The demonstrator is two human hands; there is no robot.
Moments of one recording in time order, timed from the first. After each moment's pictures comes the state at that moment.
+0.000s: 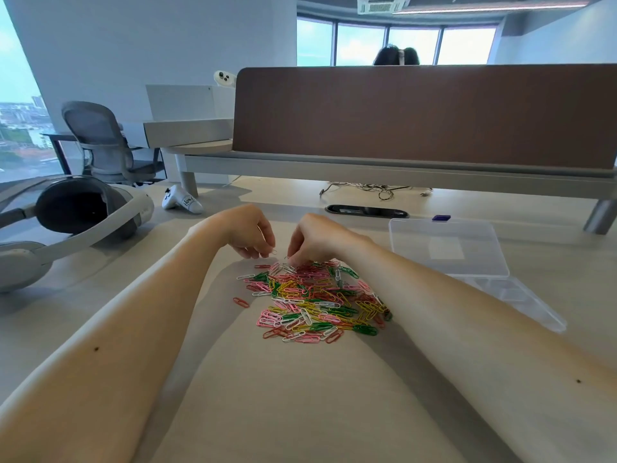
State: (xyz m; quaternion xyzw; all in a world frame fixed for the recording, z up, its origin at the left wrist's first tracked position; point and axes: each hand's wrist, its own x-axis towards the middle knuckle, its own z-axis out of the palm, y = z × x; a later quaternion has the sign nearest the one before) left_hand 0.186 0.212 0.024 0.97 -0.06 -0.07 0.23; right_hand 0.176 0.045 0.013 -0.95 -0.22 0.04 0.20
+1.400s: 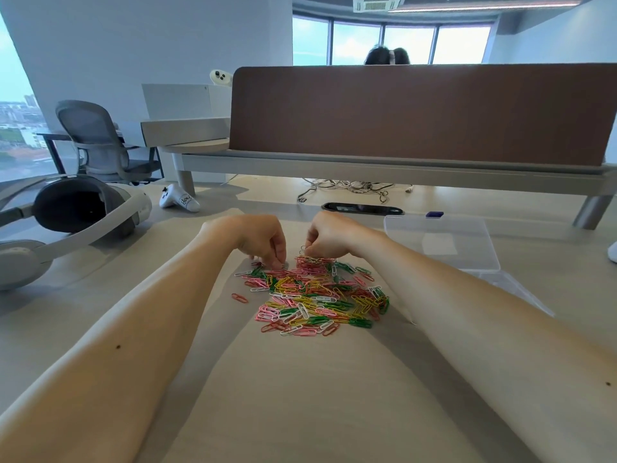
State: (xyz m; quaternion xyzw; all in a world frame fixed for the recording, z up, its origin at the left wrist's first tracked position) left_hand 0.175 0.191 0.024 0.97 -0.19 -0.14 0.09; right_hand 0.165 0.022 0.019 -0.97 -0.19 0.02 0.17
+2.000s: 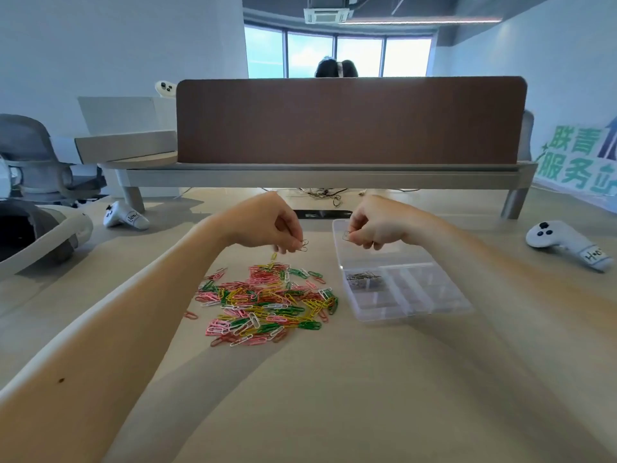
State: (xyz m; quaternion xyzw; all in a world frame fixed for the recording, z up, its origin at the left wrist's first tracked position) left_hand 0.147 0.120 0.059 0.91 -0.34 0.00 0.22; right_hand 0.133 -0.112 0.056 -0.96 -0.11 0.02 0.24
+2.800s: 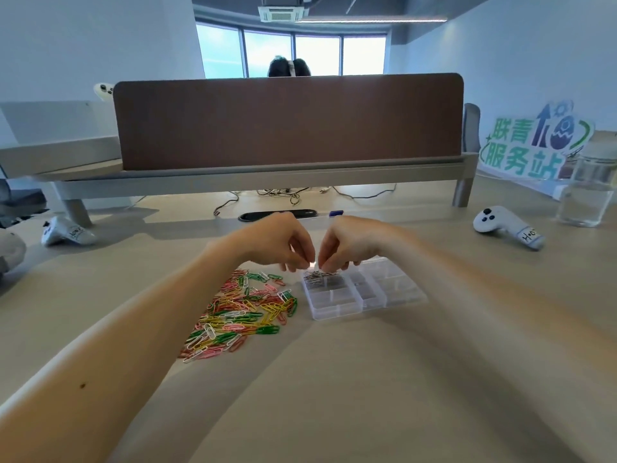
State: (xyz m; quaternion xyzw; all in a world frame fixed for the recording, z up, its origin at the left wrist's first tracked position) left_hand 0.158 0.035 0.035 0.89 -0.41 -0.07 0.18; right_hand 0.120 -0.143 0.036 -0.97 -0.12 0.09 0.18
